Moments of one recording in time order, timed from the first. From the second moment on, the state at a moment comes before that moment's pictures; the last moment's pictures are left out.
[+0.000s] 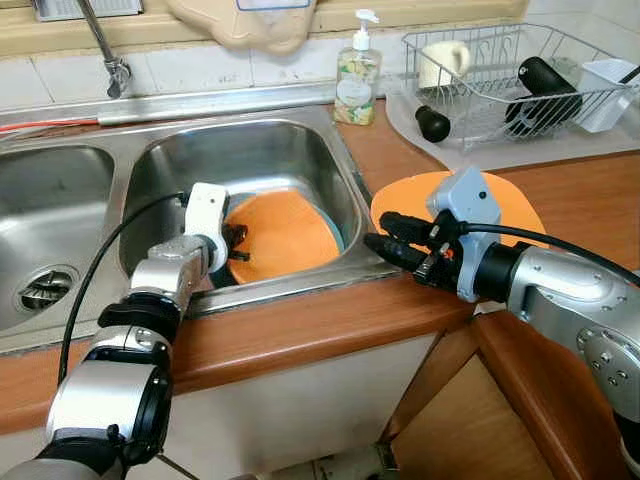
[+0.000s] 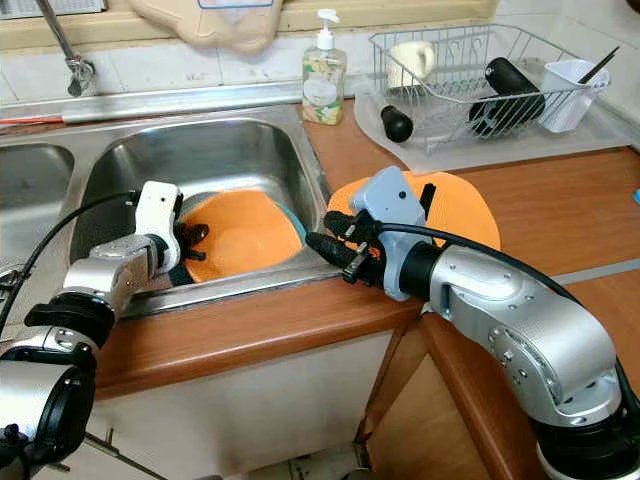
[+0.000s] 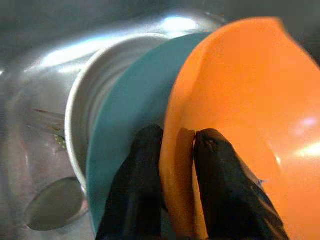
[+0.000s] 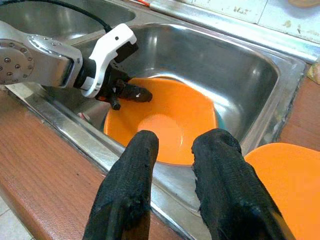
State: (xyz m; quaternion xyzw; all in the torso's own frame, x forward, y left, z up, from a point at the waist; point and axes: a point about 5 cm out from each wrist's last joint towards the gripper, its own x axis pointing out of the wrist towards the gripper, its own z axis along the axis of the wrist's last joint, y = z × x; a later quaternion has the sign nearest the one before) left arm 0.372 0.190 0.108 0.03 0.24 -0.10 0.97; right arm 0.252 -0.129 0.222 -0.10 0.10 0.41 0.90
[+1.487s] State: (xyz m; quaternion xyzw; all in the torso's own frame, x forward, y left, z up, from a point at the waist) left arm 0.336 0.161 0.170 -0.02 0.05 -0.28 0.96; right arm 0.310 -0.262 0.196 0.09 0.16 -0.05 0.98
